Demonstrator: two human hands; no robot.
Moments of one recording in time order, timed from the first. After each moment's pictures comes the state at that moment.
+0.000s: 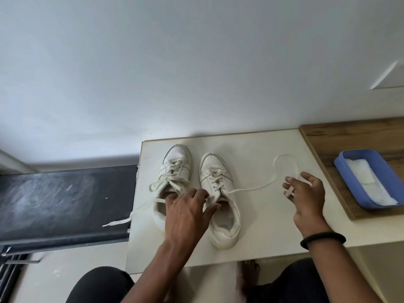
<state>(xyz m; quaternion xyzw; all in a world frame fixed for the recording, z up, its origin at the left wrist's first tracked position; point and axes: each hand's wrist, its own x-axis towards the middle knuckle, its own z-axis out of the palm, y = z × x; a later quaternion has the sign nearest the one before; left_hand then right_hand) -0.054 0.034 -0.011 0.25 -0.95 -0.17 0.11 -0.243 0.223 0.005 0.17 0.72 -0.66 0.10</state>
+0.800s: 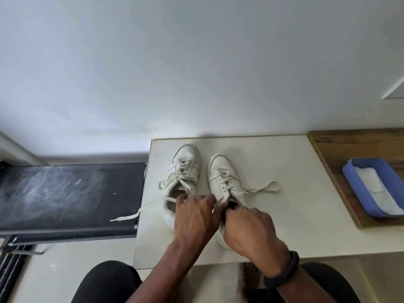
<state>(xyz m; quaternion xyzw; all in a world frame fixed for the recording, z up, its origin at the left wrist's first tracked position) -0.052 0.036 -0.011 0.26 -0.95 -0.13 0.07 -0.116 0.148 0.052 -0.39 0.90 0.06 0.18</state>
